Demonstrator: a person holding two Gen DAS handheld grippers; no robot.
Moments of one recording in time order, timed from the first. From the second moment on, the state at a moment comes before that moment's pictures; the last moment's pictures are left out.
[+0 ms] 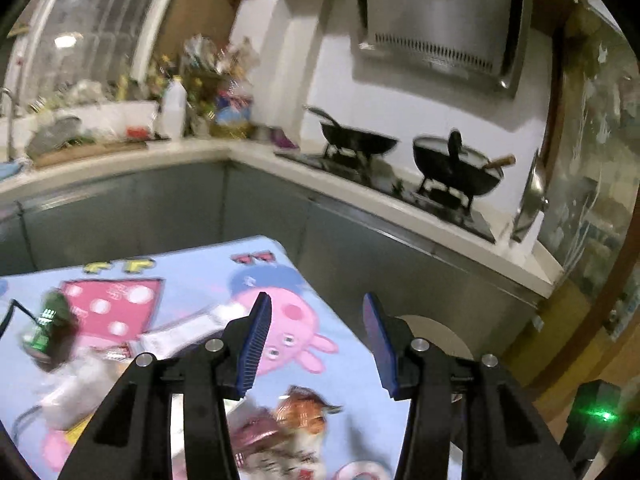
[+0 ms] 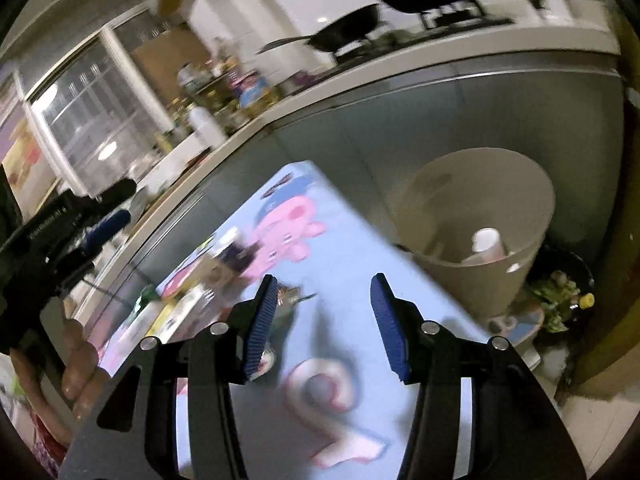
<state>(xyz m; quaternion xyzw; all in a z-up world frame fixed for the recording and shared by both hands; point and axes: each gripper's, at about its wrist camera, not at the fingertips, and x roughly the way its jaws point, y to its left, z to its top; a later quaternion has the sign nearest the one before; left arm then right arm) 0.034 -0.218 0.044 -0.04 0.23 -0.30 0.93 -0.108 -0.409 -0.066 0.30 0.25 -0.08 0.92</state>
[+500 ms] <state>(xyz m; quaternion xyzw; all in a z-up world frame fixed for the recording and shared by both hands) -0.001 -0.114 0.069 -0.03 0.17 -0.23 0.96 -0.121 -0.328 -0.049 0.24 0.28 -0.04 0.93</state>
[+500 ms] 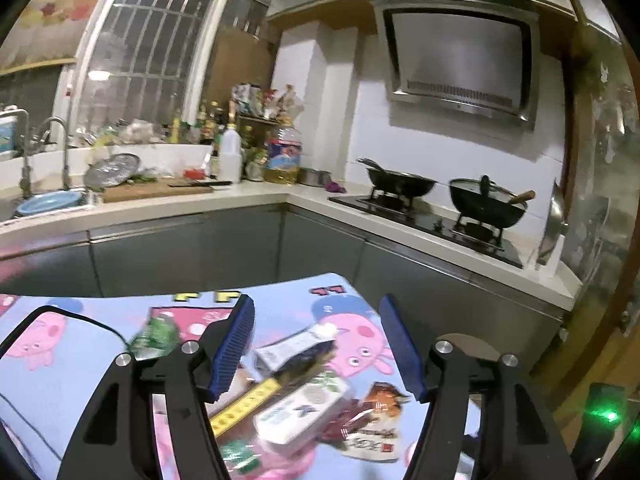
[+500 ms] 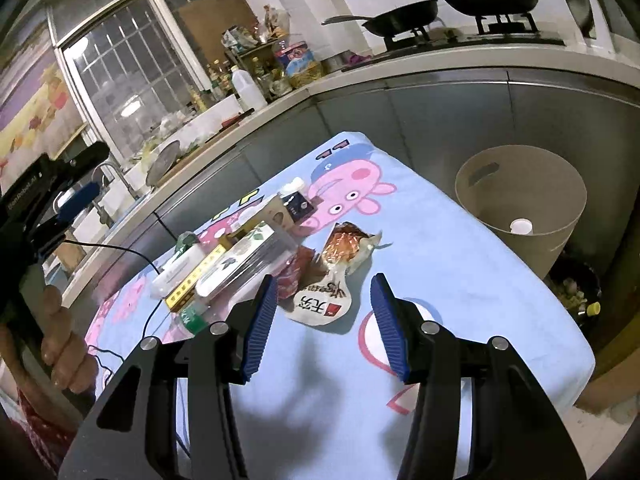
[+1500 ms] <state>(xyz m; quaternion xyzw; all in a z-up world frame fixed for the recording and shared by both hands) 0.023 -0.051 -0.010 0.05 0.33 -0.18 0.93 -0.064 -0.354 -0.116 0.34 0.34 0.01 0.87</state>
